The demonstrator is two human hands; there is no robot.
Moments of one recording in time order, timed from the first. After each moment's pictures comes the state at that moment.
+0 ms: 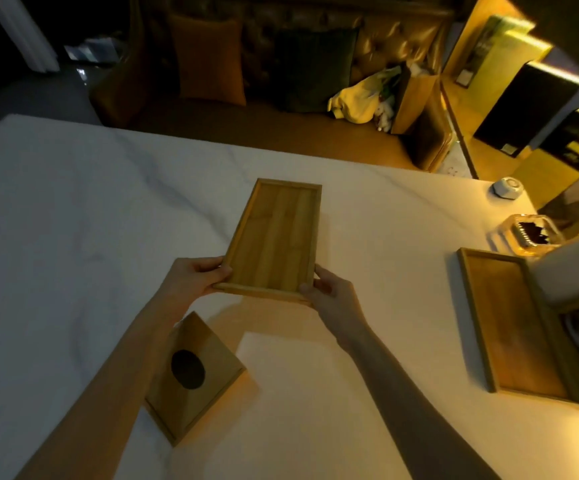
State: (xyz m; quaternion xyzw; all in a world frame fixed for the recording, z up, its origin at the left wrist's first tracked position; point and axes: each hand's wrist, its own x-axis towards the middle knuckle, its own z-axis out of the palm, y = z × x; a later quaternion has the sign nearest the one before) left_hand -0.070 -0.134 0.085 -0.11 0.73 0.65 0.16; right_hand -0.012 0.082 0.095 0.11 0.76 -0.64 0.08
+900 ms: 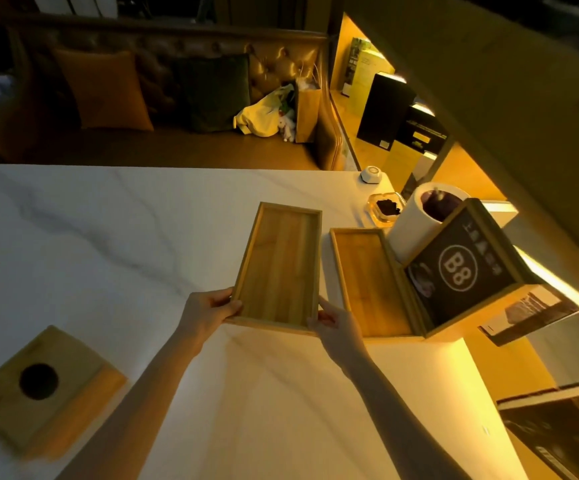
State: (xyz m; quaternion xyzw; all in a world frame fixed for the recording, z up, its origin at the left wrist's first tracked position) left_hand 0.022 0.078 0.072 -0.01 0.79 0.58 0.20; right_hand 0.115 0.270 0.080 0.20 0.82 -0.54 0.02
